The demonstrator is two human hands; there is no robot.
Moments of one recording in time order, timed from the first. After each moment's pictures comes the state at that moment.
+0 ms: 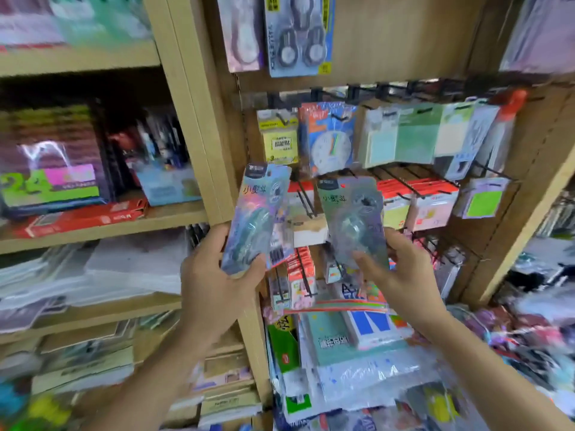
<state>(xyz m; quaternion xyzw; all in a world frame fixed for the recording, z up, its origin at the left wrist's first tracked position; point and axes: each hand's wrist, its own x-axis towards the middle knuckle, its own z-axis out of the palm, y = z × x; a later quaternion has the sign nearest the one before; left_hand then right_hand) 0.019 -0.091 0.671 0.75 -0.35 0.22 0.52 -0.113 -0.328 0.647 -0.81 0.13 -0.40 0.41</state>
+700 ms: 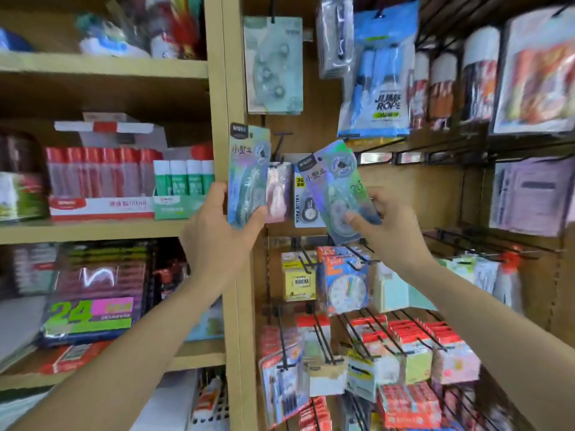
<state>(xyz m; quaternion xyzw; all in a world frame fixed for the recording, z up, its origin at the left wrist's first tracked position) 0.106 -0.132 0.895 0.68 -0.29 0.46 0.50 -0.013 -0.357 0.903 -0.78 -0.03 -0.51 0.37</state>
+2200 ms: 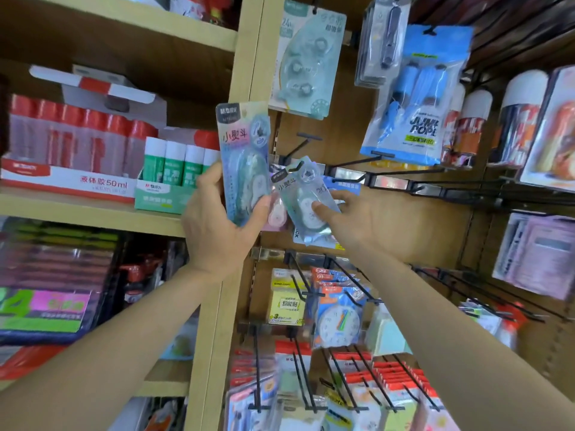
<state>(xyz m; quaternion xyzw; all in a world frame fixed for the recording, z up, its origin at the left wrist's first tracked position) 0.177 -0.166 0.902 0.52 -0.33 0.56 0.55 0.120 -0.371 0.945 -0.78 0.07 -0.46 0.42</state>
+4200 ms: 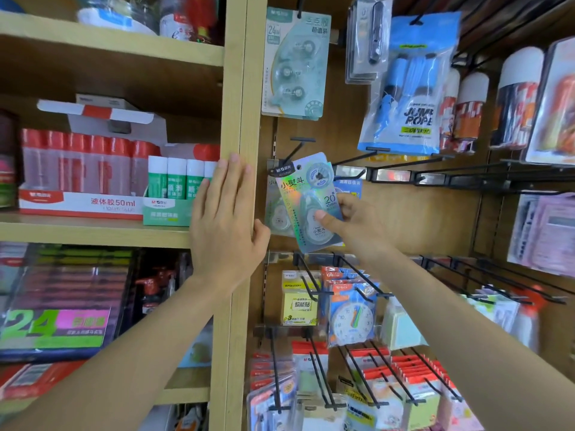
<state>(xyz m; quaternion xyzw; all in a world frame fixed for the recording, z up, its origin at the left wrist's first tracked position) 0.180 -0.161 0.900 0.69 -0.26 0.64 0.22 0.087 -0.359 0.934 -0.77 -0.07 -0.39 0.51</state>
